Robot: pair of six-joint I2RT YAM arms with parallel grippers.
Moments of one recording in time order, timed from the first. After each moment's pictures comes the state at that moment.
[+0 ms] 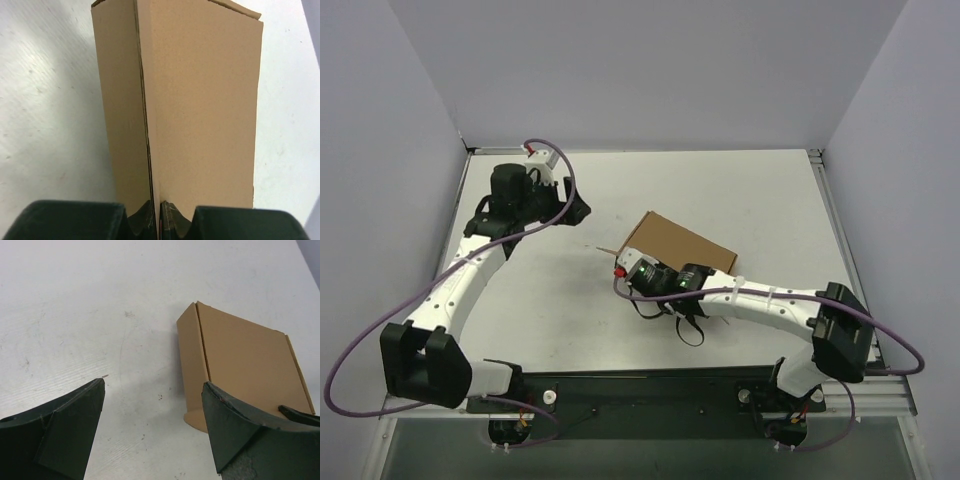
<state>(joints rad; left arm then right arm) -0.21 1.34 1.14 -0.31 0.34 -0.22 1.10 1.54 1.05 -0.63 0.62 -0.10</state>
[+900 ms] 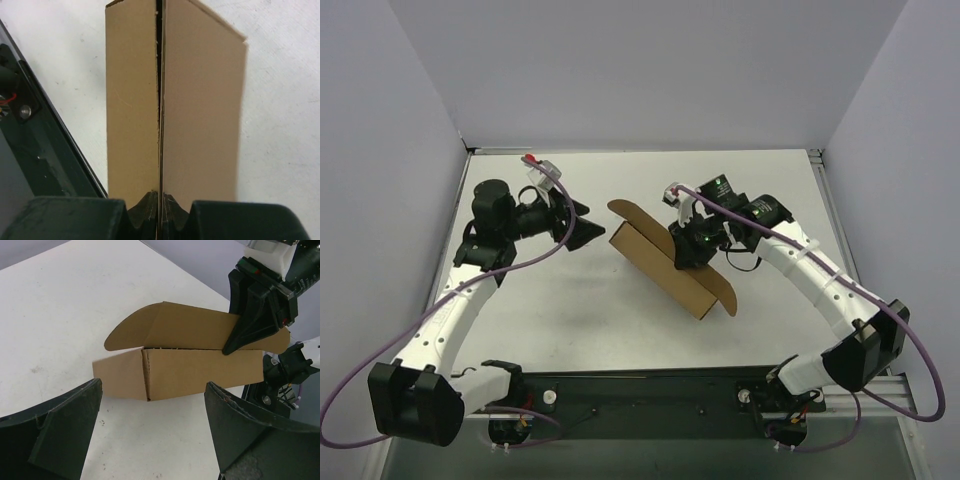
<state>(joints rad) -0.20 1.12 0.95 -0.01 0.87 -0.20 0.62 1.41 1.37 -0.94 -0.34 -0.14</state>
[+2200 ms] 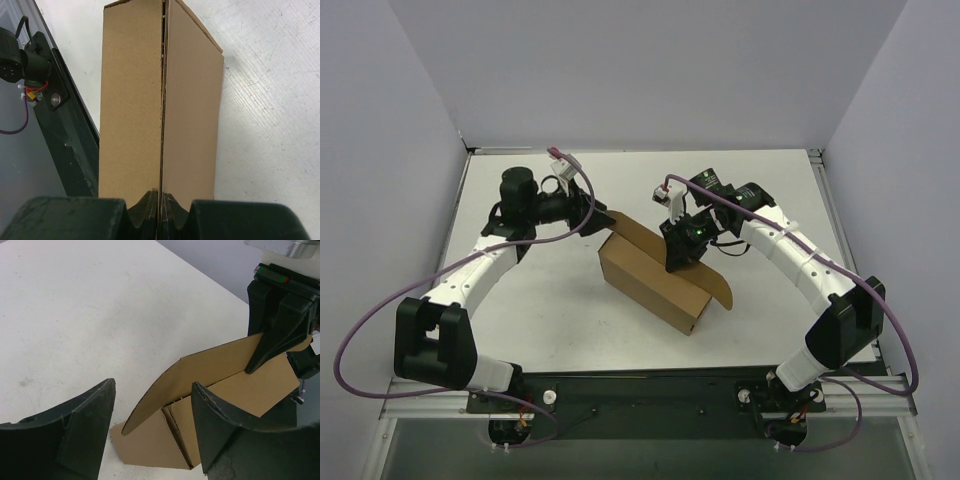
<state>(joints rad) -0.22 1.42 1.01 0.17 0.95 -0.21 0.58 1.56 1.47 -1.01 -0.53 -0.20</state>
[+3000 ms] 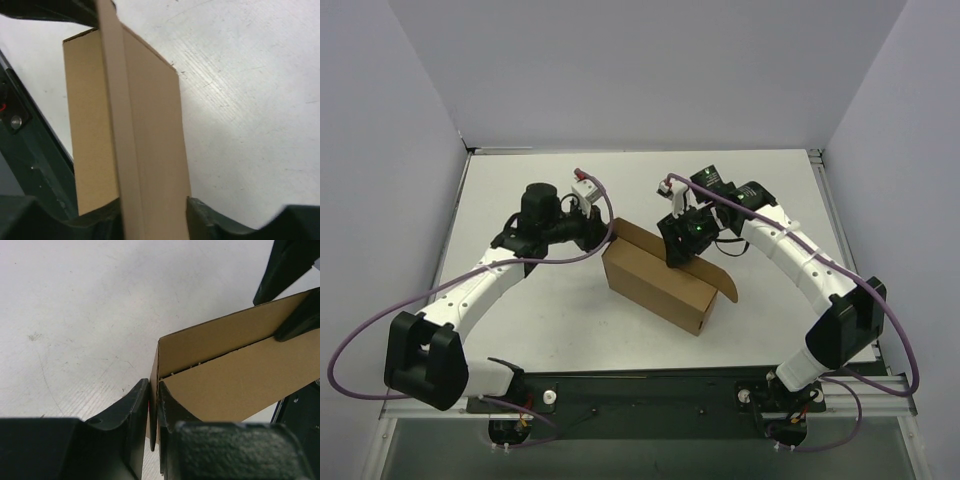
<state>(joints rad) -0.38 1.33 0.97 -0.11 0.64 0.00 0.57 1.56 1.48 -0.99 -0.37 -0.15</state>
